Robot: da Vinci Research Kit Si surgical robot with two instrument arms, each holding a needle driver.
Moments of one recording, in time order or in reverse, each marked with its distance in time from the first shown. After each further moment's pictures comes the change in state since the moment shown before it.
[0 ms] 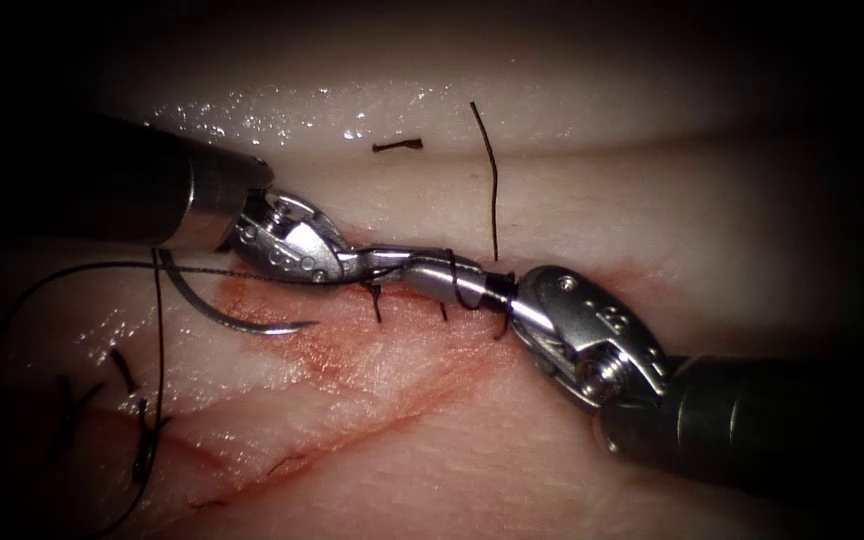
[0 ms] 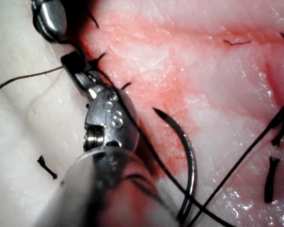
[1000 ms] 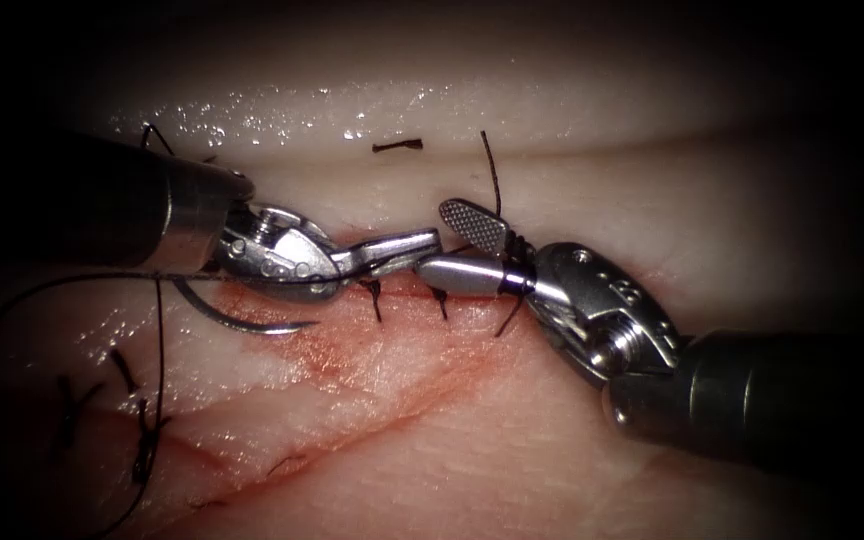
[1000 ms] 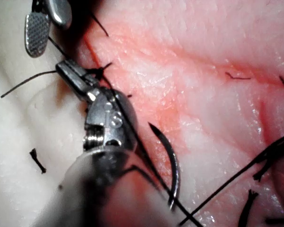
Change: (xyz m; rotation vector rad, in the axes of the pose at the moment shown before) right arm 0.000 0.003 -0.002 -0.175 0.038 0.256; left arm 0.001 0.000 0.000 0.299 -0.187 -0.040
